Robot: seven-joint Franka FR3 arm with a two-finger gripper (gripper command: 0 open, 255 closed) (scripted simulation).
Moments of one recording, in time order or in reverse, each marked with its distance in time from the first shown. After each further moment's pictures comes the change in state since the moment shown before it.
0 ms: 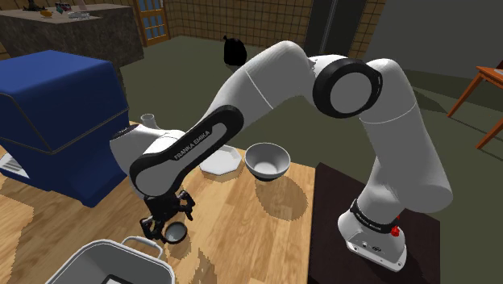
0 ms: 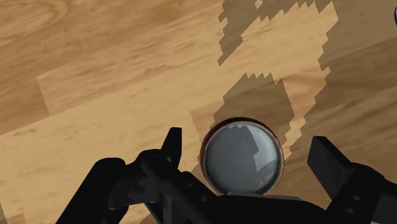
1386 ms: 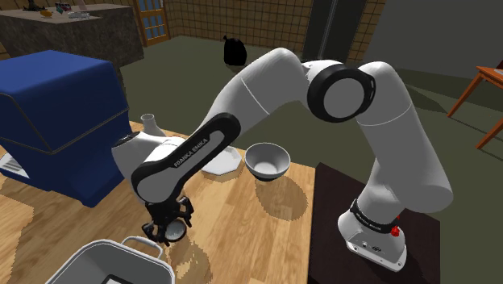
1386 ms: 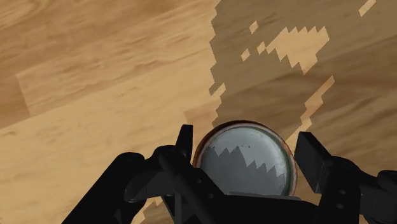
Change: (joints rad) arm 0.008 0.039 -0.006 0.011 -0.007 0.027 0.001
